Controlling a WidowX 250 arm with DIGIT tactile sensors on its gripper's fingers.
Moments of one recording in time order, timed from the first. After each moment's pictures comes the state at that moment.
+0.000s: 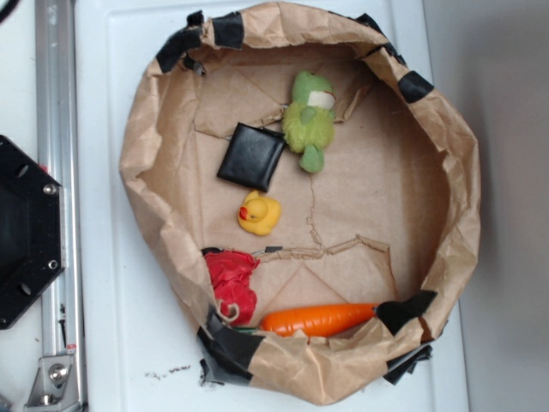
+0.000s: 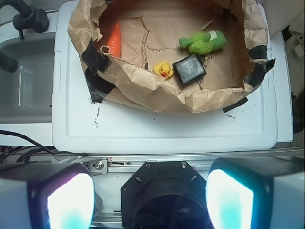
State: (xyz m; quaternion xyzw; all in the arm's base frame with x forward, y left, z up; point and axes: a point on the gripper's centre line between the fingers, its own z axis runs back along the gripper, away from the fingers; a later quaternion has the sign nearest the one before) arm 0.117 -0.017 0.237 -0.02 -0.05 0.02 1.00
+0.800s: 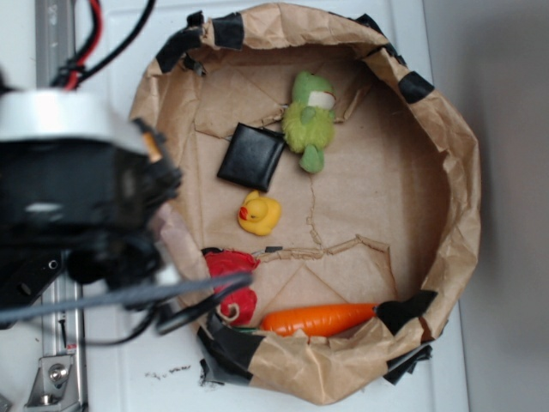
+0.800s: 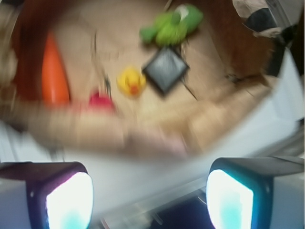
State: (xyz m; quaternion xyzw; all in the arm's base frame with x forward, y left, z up) arm 0.179 0.001 0.144 -0.01 -0.04 0.25 0.97
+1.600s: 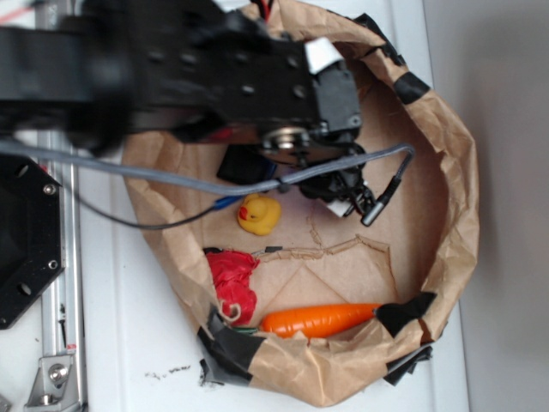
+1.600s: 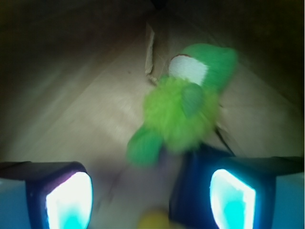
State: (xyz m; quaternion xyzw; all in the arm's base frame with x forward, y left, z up) arm 0.274 0.051 0.049 -0.01 -0.08 0.43 0.90
